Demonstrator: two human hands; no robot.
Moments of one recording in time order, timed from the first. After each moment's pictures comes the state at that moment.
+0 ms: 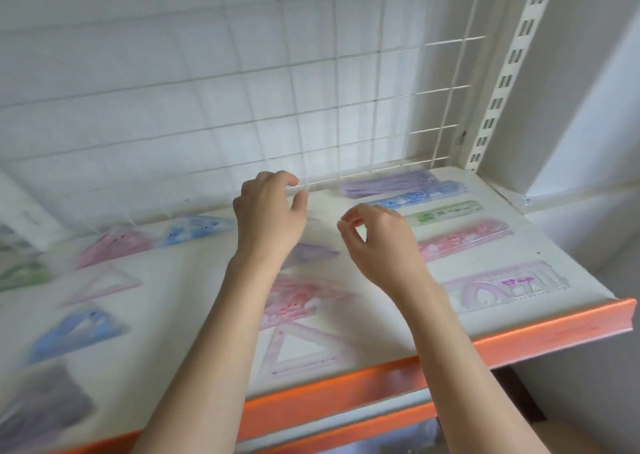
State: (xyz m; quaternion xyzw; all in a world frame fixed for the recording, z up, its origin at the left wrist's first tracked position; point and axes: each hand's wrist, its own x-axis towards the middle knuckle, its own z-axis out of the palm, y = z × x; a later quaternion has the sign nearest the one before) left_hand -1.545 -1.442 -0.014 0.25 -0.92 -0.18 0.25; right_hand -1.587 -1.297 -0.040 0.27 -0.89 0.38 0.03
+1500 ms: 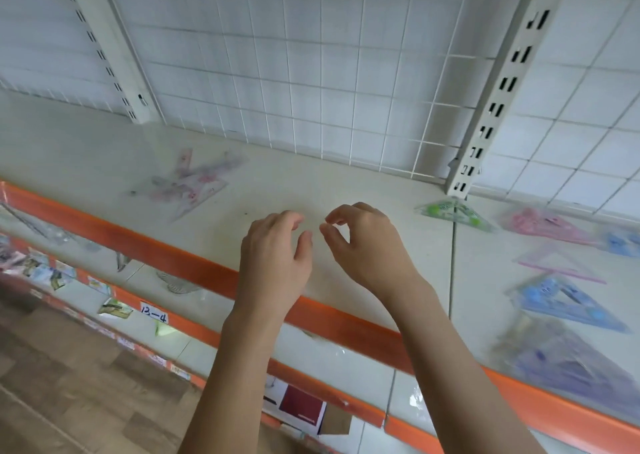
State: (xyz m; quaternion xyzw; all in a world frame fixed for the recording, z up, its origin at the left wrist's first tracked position) left_hand -1.061 -1.772 -0.048 0.46 -0.81 -0.13 0.35; right_hand -1.186 -1.726 -0.029 0.56 -0.76 0.32 -0.09
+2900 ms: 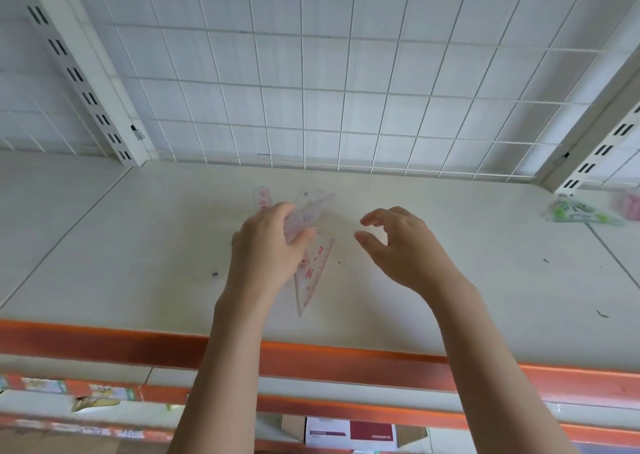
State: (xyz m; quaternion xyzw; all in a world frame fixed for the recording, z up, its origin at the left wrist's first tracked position) left_hand -0.938 -2.042 -0.048 0.38 -0.86 -0.24 0.24; right_hand -1.069 -1.913 -0.037 0.42 -0.87 0.25 -0.10
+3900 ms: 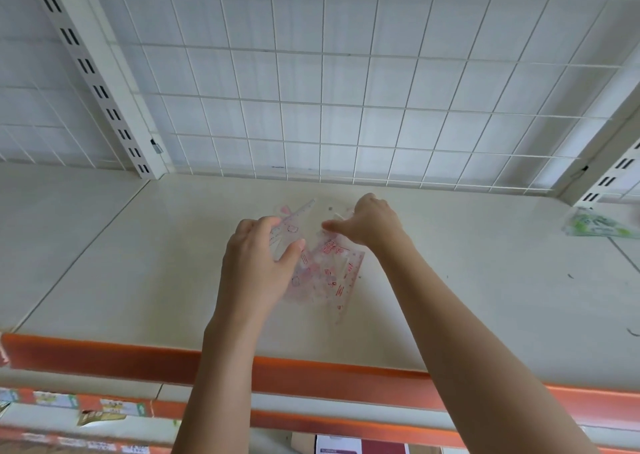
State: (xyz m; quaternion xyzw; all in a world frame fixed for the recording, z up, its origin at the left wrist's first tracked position) left_hand -0.911 -2.062 -0.052 0.40 -0.83 -0.25 0.29; right_hand -1.091 -2.016 -0.053 0.31 -0.91 0.20 -0.18
